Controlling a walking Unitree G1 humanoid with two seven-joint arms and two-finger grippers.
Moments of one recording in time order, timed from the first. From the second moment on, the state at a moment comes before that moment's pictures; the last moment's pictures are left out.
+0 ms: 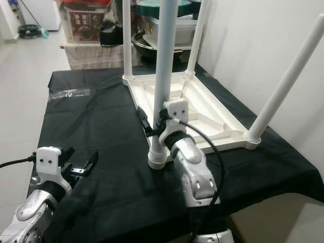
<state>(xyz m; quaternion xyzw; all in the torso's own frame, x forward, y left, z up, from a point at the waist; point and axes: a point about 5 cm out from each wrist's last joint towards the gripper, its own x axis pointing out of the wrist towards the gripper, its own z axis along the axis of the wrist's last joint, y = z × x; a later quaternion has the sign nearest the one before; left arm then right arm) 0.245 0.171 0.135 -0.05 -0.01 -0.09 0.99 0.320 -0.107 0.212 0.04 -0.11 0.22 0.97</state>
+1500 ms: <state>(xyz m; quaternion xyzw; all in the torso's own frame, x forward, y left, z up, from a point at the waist) 0.245 0.170 0.133 -0.05 -0.01 -0.10 0.99 0.363 -0.167 0.239 -0.03 -0.06 0.46 0.89</state>
